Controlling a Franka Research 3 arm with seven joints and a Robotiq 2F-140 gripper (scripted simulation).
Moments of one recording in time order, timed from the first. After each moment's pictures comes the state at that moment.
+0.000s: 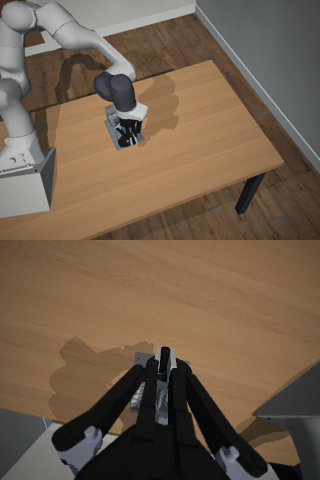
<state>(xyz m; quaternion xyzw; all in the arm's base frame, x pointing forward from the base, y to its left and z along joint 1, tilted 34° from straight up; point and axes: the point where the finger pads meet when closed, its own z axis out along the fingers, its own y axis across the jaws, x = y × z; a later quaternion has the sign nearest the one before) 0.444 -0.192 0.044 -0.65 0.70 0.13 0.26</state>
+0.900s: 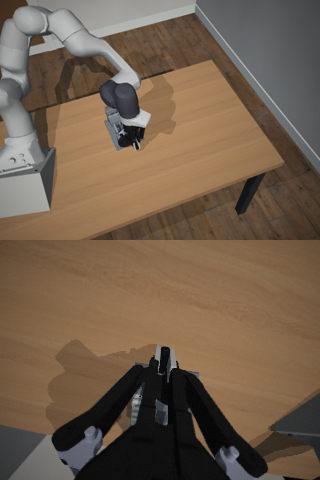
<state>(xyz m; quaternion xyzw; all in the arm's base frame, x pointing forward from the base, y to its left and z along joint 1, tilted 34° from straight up) 0.464 -0.166 0.002 -0.65 0.71 0.13 0.26</state>
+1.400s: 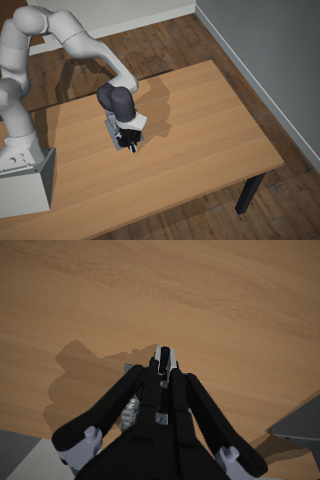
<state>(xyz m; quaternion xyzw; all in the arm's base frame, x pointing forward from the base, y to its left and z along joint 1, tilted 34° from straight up) 0.448 -0.157 -0.011 -0.65 0.70 0.13 0.26</state>
